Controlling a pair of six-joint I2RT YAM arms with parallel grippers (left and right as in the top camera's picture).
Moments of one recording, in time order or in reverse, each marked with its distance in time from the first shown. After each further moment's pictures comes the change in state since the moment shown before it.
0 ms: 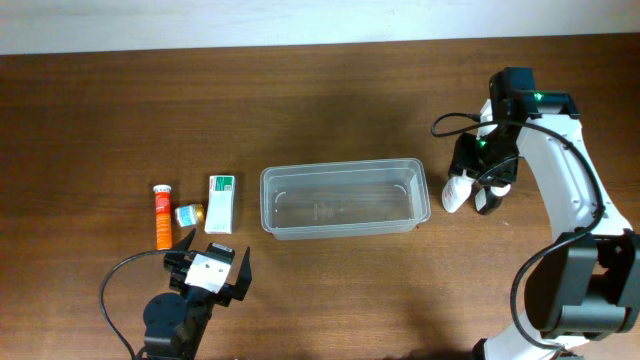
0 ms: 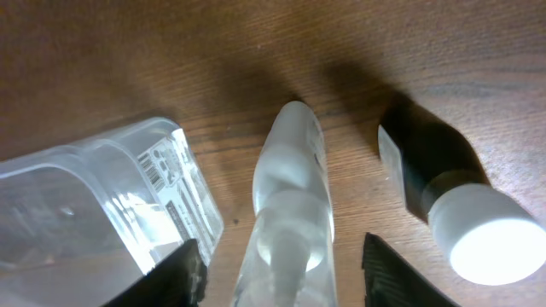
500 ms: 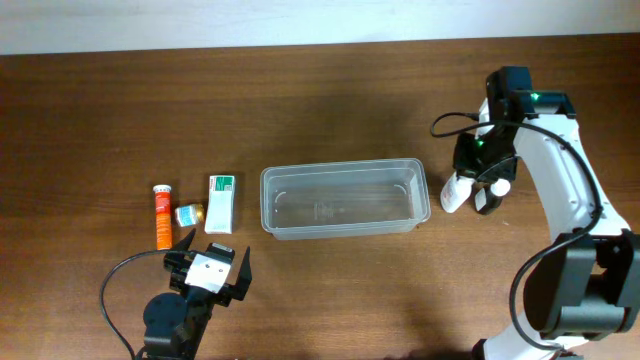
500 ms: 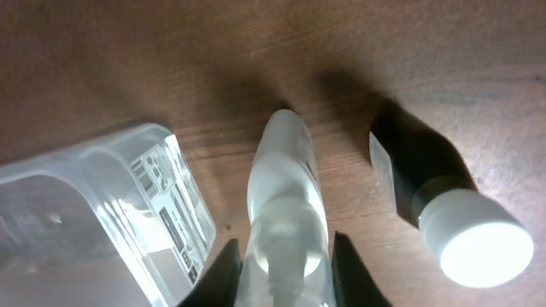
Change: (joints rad) left arm 0.000 0.000 0.000 0.000 0.000 0.000; right arm 0.021 -0.003 0.000 0.005 0.033 0.000
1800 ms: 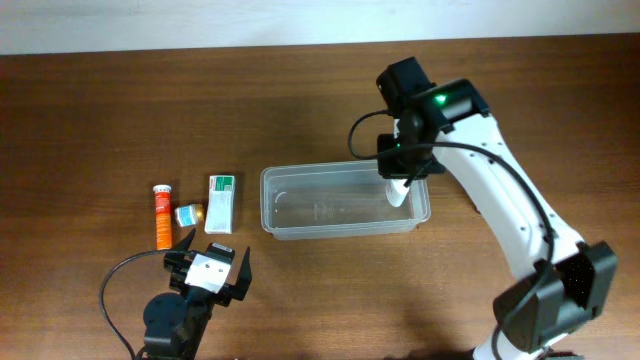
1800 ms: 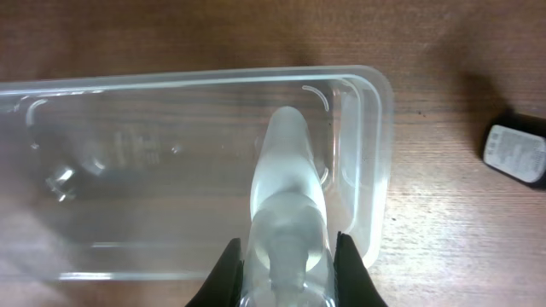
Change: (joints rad) left arm 0.000 0.000 0.000 0.000 0.000 0.000; right arm 0.428 0.011 0.214 -0.152 0.118 0.180
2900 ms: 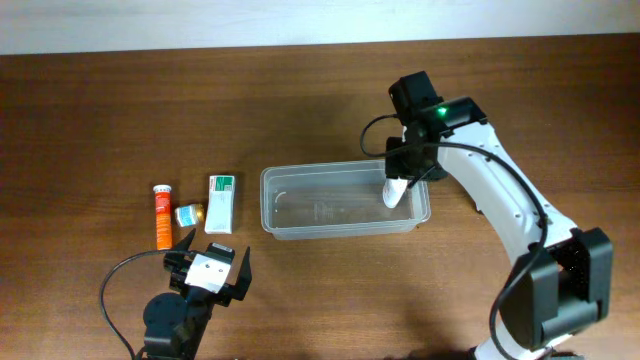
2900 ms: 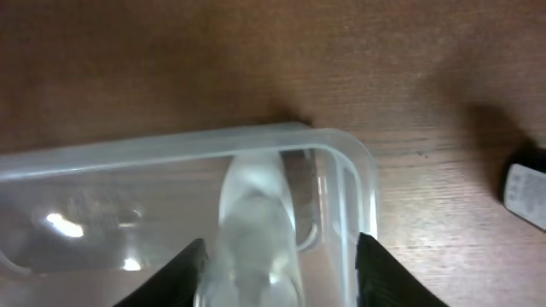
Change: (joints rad) left arm 0.000 0.000 0.000 0.000 0.000 0.000; right arm -0.072 -0.021 -0.204 0.242 0.010 -0.022
